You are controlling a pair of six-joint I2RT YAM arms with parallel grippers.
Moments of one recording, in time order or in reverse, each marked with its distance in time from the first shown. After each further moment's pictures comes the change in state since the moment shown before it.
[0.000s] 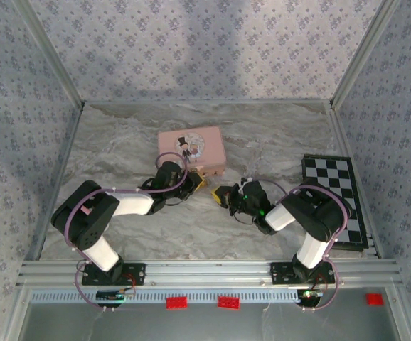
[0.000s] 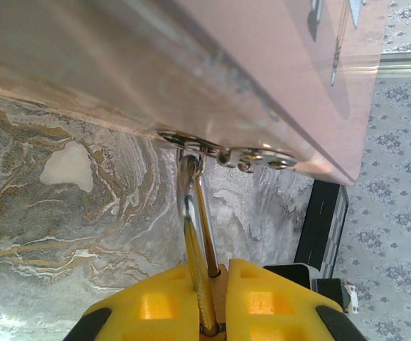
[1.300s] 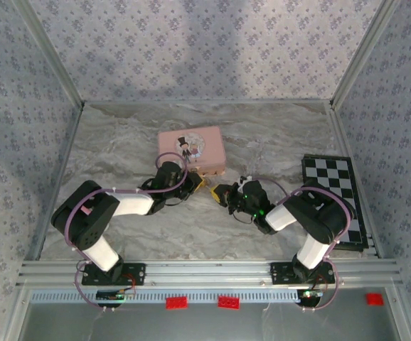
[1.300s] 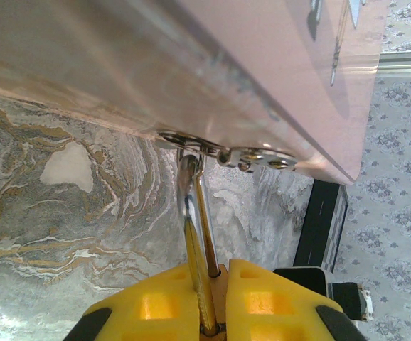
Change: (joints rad) left arm 0.000 0.000 -0.003 0.005 0.000 0.001; right arm 0.008 -0.026 0.008 -0.003 0.008 0.000
